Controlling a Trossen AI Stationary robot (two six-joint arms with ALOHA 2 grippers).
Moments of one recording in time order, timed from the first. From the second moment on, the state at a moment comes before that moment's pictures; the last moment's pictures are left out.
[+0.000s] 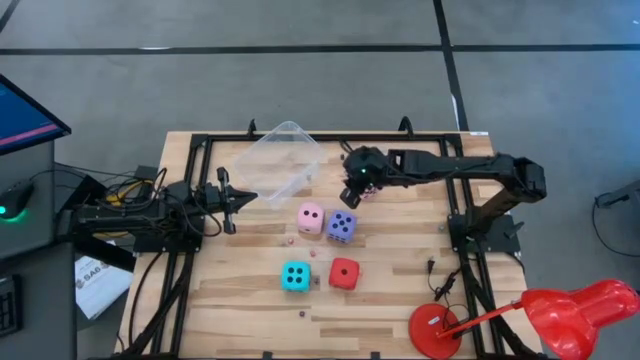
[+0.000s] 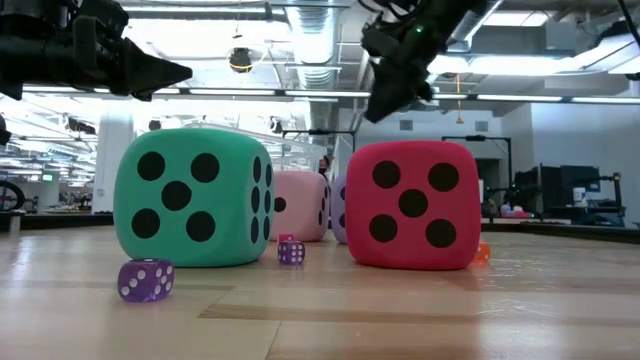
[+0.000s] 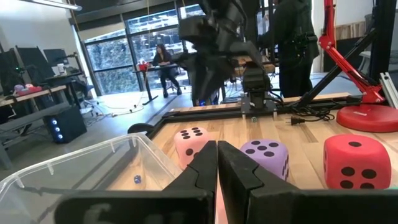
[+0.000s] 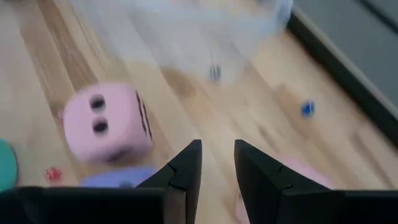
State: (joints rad) left arm 0.16 0.33 0.07 0.32 -0.06 0.17; right arm -0.16 1.54 1.25 -0.62 0.23 0.30
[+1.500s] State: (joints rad) left arm 0.16 0.33 0.07 0.32 -0.06 0.17; right arm -0.01 1.20 0.86 -1.26 0.17 1.12
